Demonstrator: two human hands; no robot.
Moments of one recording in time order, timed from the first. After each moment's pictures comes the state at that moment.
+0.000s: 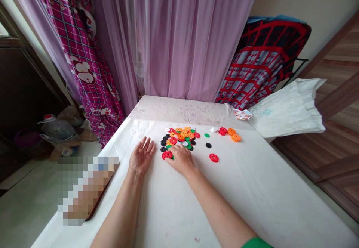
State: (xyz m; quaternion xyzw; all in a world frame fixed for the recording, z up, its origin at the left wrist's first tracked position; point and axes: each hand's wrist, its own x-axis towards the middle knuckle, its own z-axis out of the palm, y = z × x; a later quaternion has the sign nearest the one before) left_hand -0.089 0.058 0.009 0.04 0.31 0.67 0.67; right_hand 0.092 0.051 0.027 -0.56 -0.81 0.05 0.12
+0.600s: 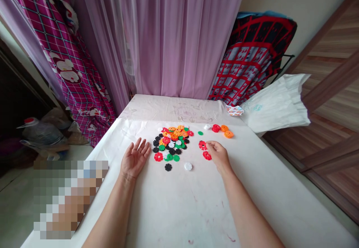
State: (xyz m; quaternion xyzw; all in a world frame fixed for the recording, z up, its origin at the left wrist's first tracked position) left_hand -0.083 0.056 0.016 0.04 0.31 0.65 0.69; right_hand 0.248 0.058 0.000 -0.68 -0.45 0.28 0.51
